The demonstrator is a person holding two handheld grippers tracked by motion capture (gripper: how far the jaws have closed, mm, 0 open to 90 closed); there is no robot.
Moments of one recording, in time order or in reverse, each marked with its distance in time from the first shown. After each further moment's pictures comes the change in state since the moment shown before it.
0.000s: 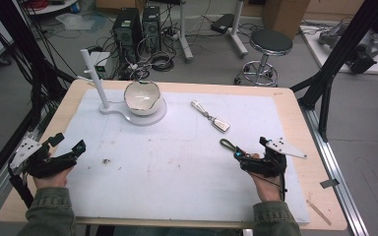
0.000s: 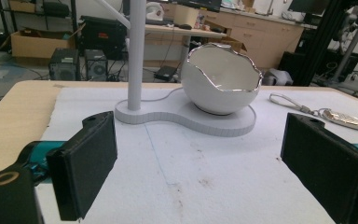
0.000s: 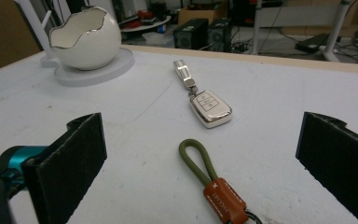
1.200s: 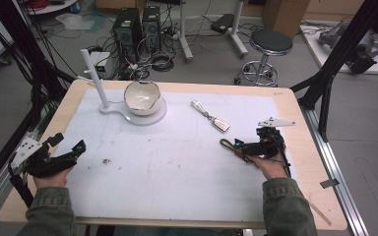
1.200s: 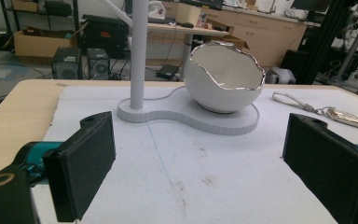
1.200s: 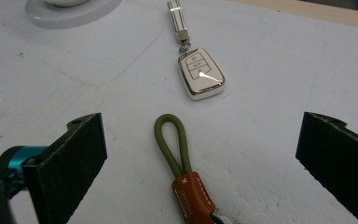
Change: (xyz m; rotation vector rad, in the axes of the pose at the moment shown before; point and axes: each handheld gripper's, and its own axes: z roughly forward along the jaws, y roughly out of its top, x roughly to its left) left arm 0.001 0.000 0.001 0.004 0.008 0.001; right arm -0.033 0.032 0.043 0.313 0.052 -0.059
